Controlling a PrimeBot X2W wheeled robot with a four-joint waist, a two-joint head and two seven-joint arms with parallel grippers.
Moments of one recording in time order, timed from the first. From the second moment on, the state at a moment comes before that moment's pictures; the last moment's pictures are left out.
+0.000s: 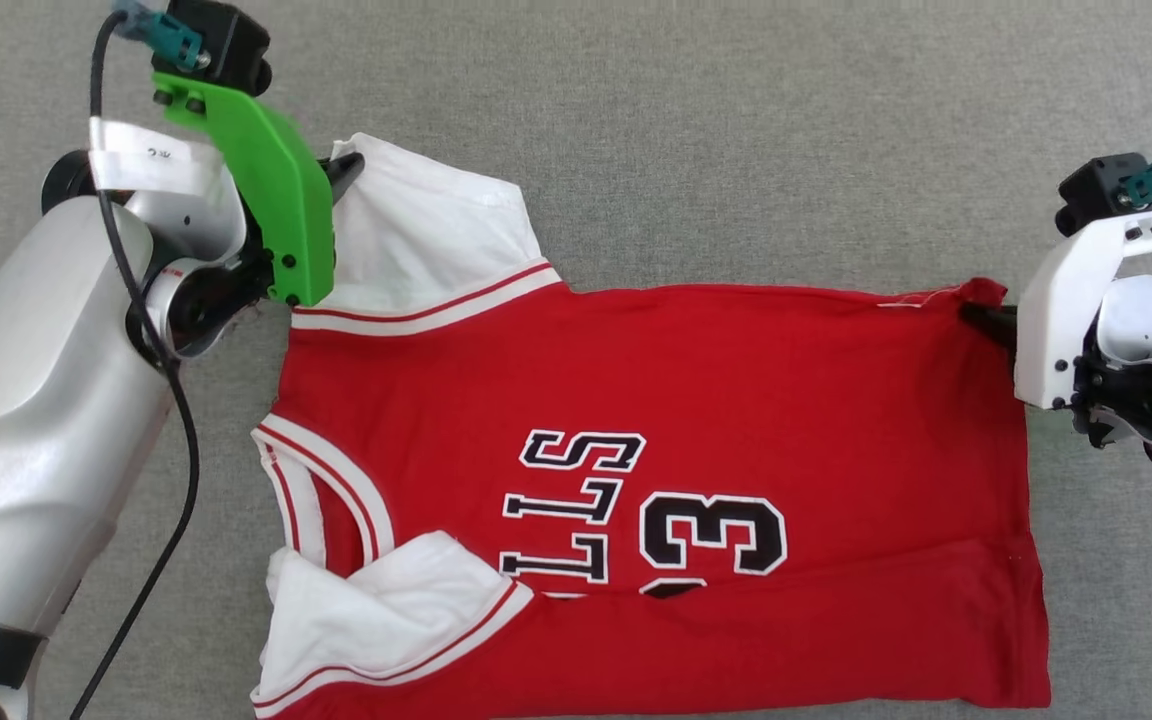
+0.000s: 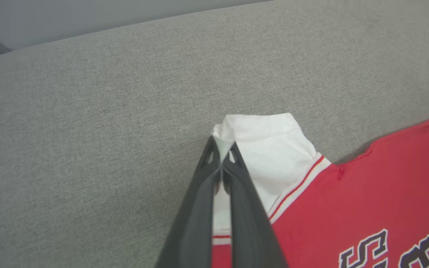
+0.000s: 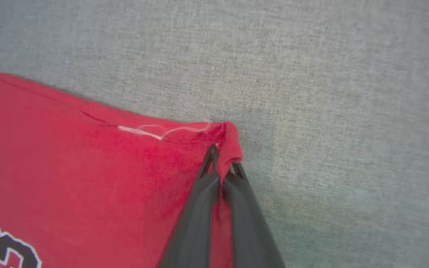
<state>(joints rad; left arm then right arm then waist) -0.95 0.53 -0.66 0.41 -0.92 -0.06 0.54 -0.72 -0.47 0.42 0.50 0.77 0.13 0.67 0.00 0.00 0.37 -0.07</state>
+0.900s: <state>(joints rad) -0.06 0.71 -0.56 -0.04 -1.05 0.25 0.25 -0.07 -0.39 0.14 0.25 0.67 0.13 0.50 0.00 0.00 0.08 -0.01</state>
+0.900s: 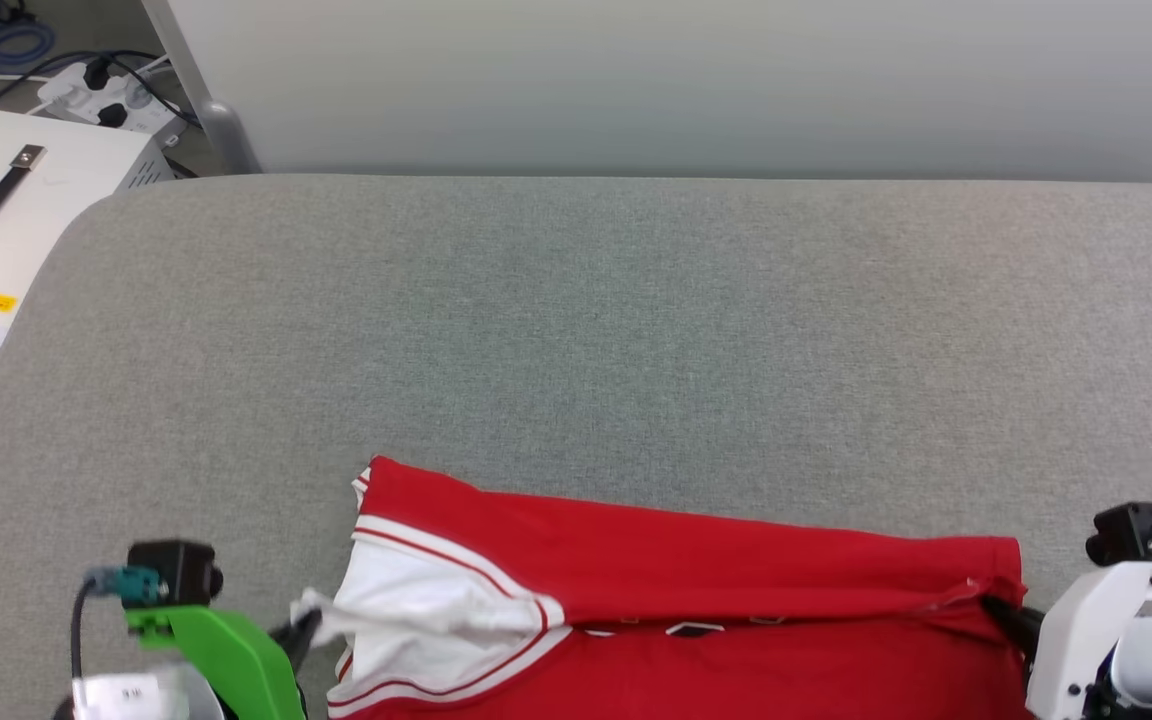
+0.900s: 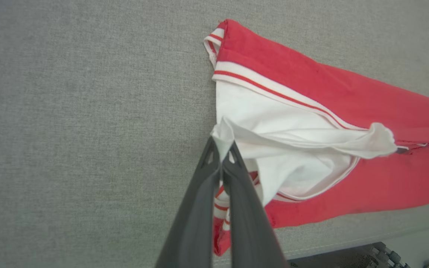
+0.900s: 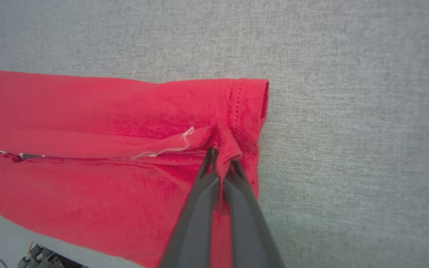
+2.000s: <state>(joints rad) -0.13 0.50 -0.50 0.14 -0.81 0.17 -0.25 0.10 -0.27 -0.17 0.00 0.53 0.13 0.56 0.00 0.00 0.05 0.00</state>
